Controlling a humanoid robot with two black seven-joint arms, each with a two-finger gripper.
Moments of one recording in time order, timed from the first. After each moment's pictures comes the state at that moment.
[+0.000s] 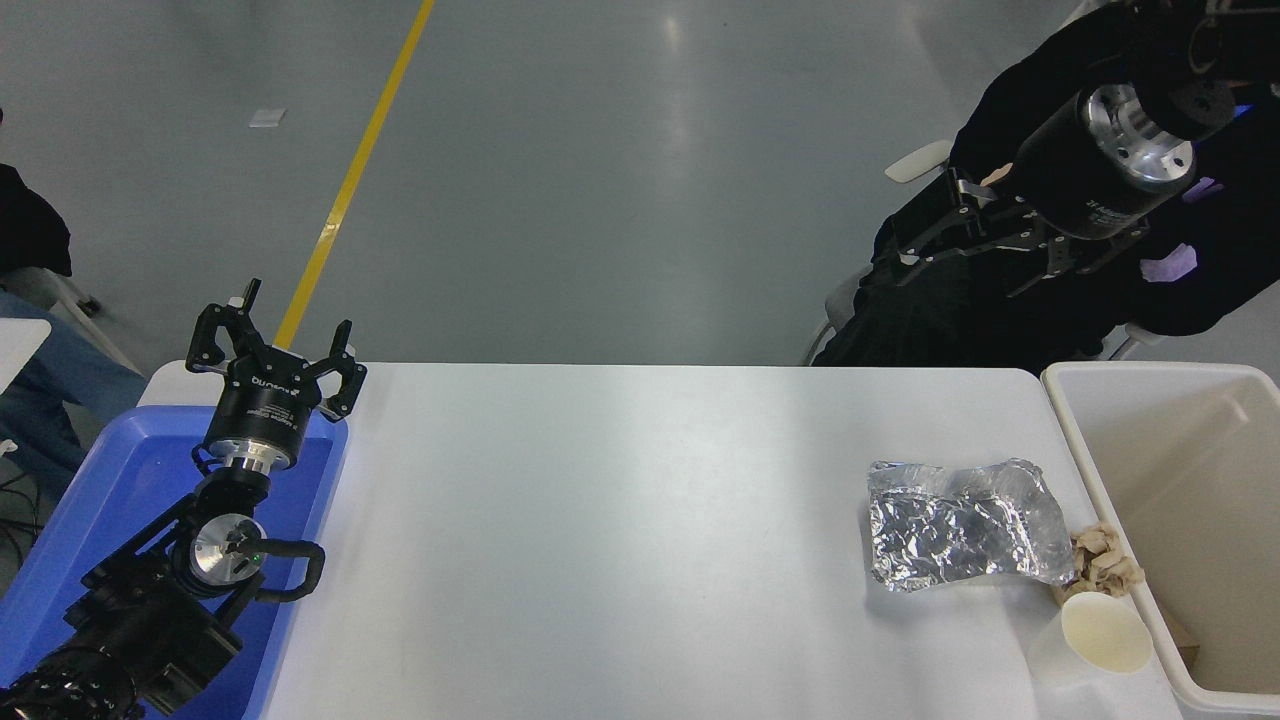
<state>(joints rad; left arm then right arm) -0.55 0.24 -0.94 -0.52 0.01 -0.56 -0.50 2.33 -0.23 -1.52 1.23 -0.14 0.78 0.29</state>
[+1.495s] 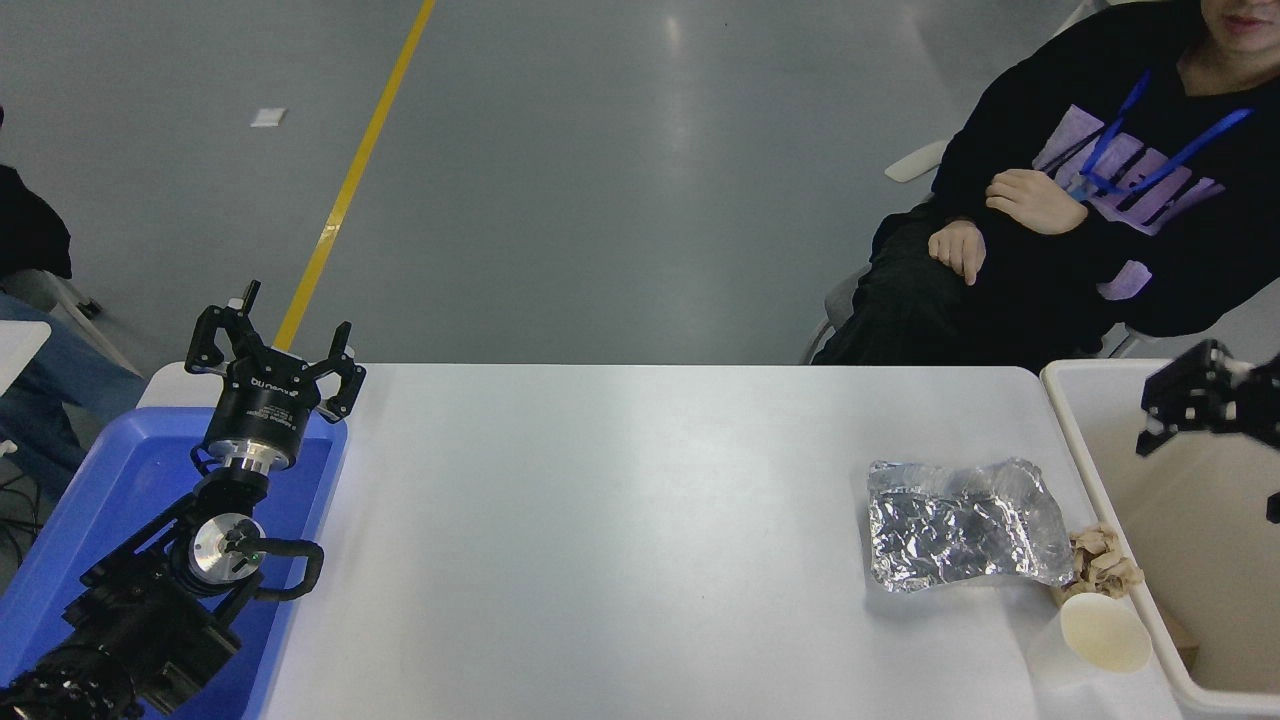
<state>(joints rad) -0.55 0.24 -0.94 -0.52 0.00 -0.56 -0.50 2.07 -0.51 -1.81 1.37 0.13 0.79 0.19</state>
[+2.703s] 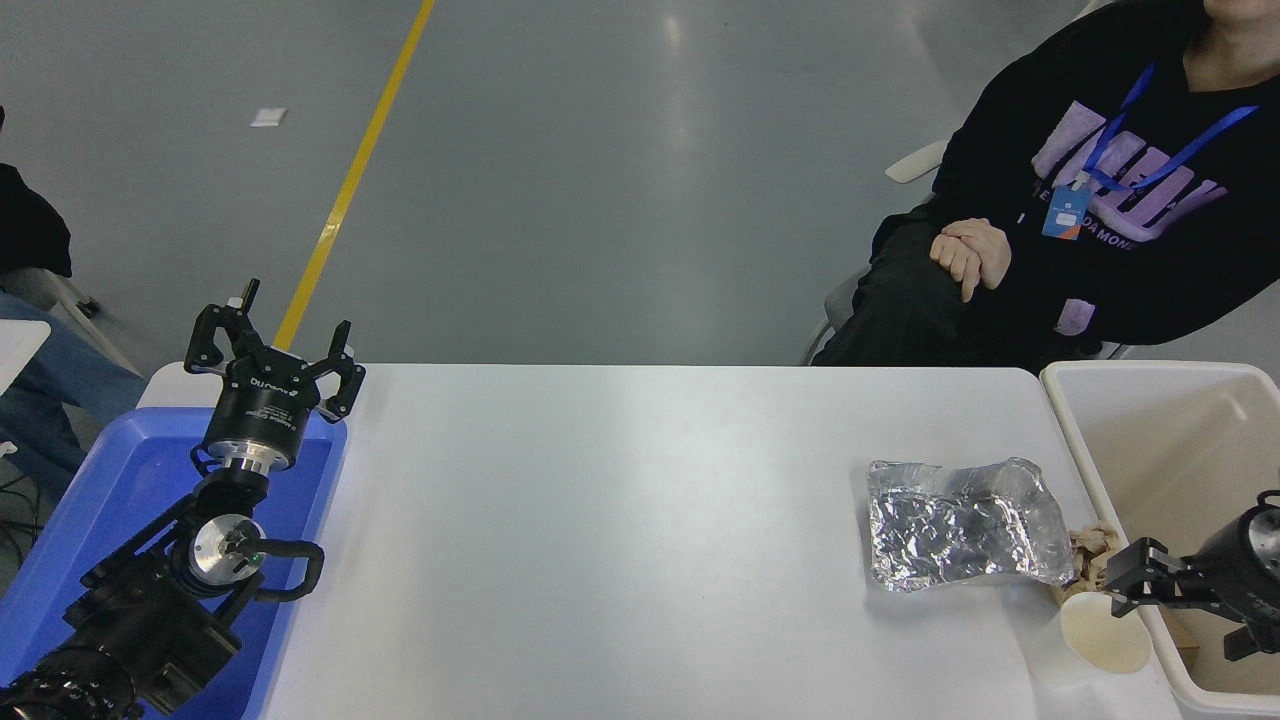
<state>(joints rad) -0.54 0.24 -0.94 -0.52 0.00 -0.56 -0.50 1.56 -0.65 -1.38 1.29 -0.22 0.36 0.01</state>
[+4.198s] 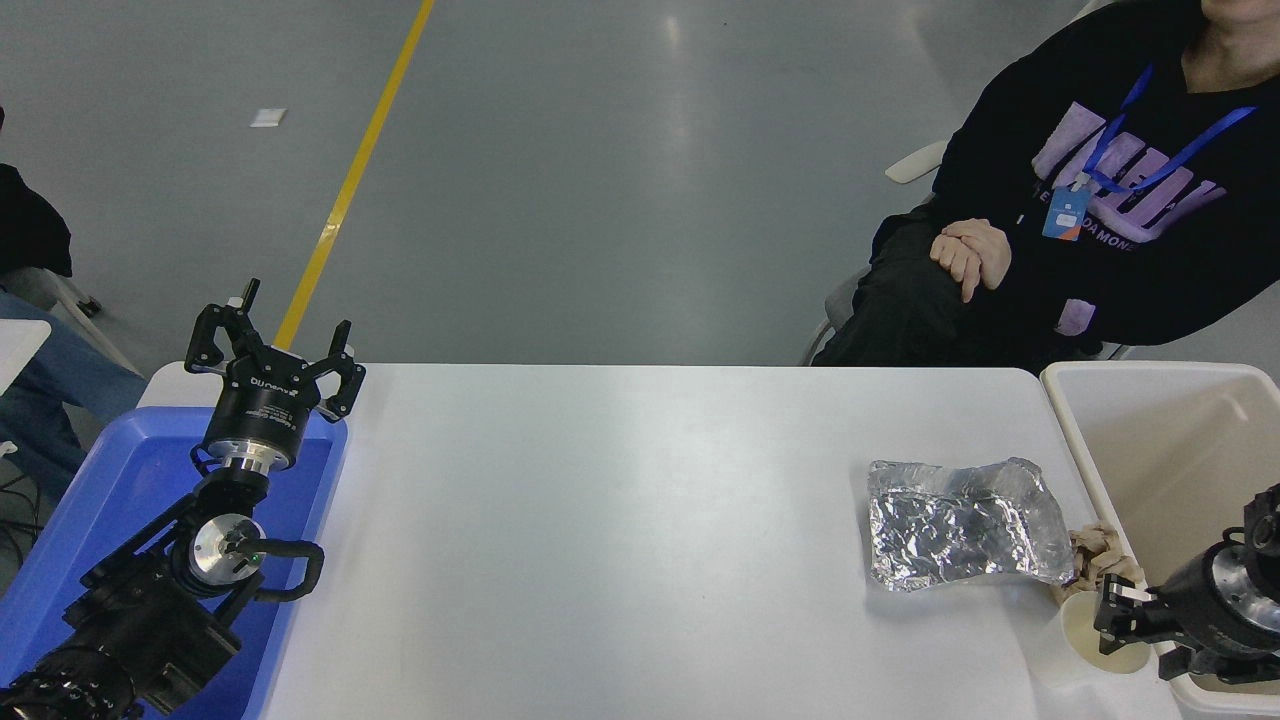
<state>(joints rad) -0.54 0.24 -0.94 -0.52 0.00 -0.56 -0.50 1.45 -0.65 -1.29 1.27 -0.17 0.32 -0.01</state>
